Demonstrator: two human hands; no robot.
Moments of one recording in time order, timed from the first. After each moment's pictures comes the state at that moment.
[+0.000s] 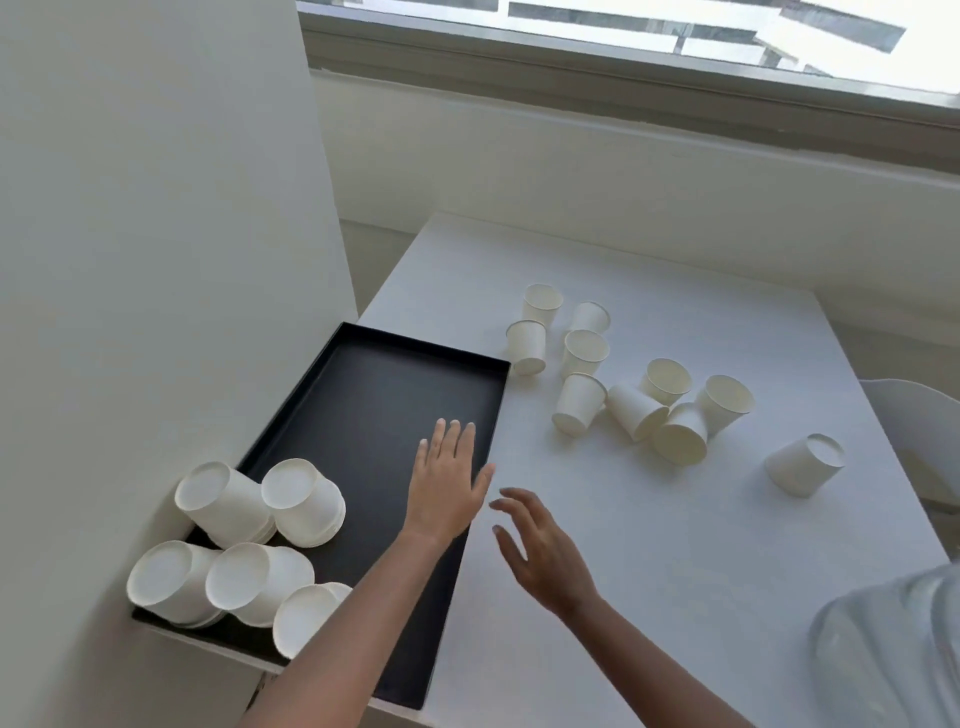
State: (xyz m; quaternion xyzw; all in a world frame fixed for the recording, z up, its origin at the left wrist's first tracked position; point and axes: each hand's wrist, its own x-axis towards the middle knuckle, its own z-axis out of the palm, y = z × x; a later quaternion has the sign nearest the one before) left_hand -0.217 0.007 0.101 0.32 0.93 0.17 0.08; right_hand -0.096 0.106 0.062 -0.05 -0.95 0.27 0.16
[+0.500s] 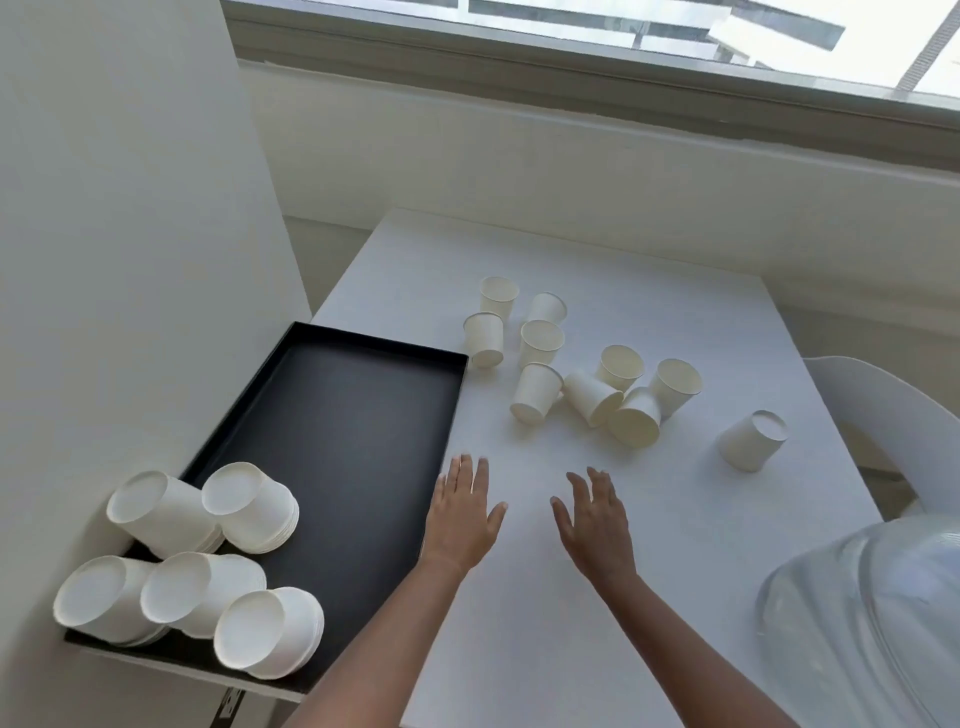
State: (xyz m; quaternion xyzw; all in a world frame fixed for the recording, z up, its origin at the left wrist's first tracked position) left_hand -0.167 0.052 0.059 0.37 0.91 0.12 0.15; right_hand -0.058 0.190 0.048 -0.34 -0.93 0.15 0.04
